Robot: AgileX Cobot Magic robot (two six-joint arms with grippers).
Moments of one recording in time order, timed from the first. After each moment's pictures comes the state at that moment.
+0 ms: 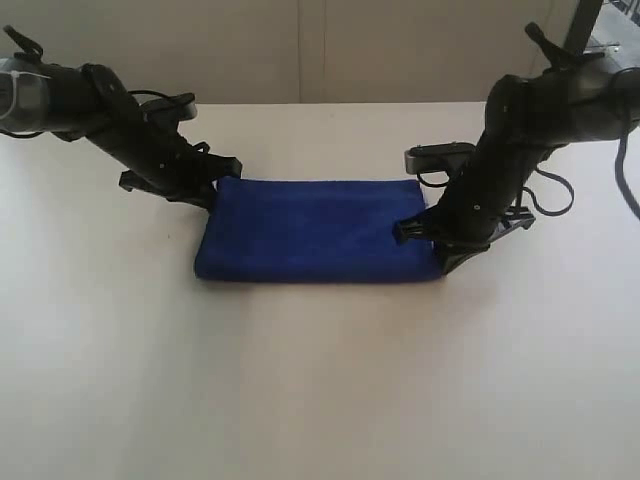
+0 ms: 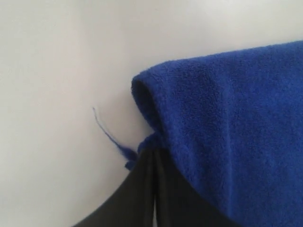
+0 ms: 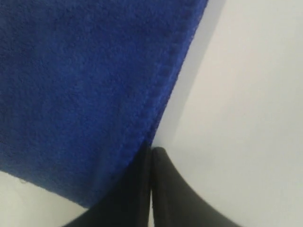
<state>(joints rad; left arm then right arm) -0.27 2.19 -1.60 -0.55 0.62 0.31 0.11 2.08 -1.37 0.20 0.83 -0.18</state>
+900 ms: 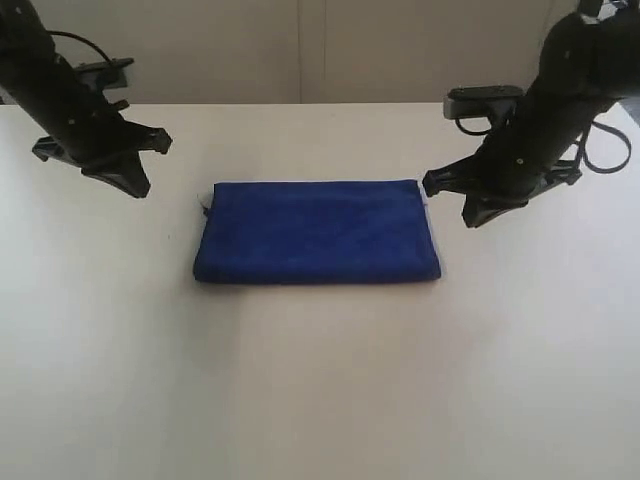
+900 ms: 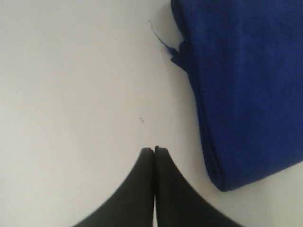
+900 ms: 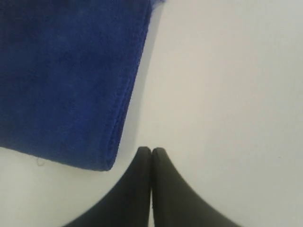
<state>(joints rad) -0.15 1.99 -1.59 -0.36 1.01 0.28 0.05 1.89 -1.34 0.17 0.82 -0.13</state>
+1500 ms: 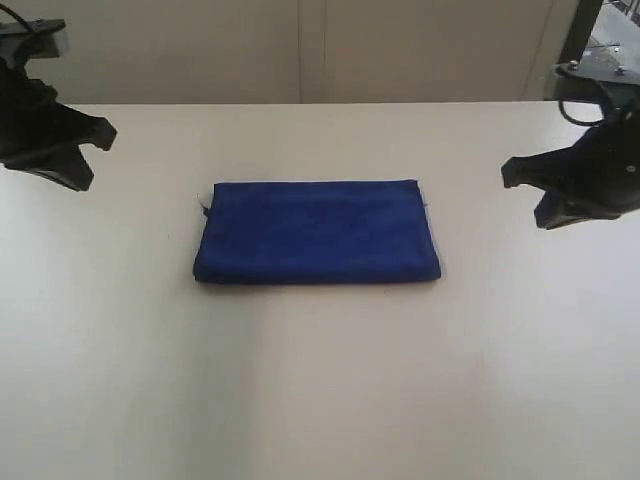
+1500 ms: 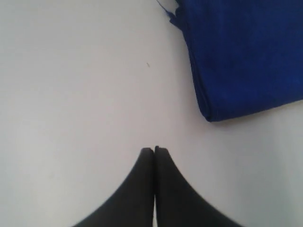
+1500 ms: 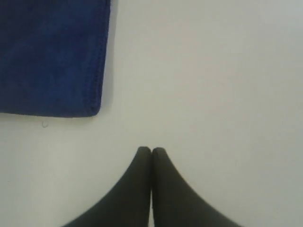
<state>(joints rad) -0.15 1.58 -1.25 -0.27 0.93 0.23 -0.10 1.54 -1.03 0.28 0.74 -0.18</state>
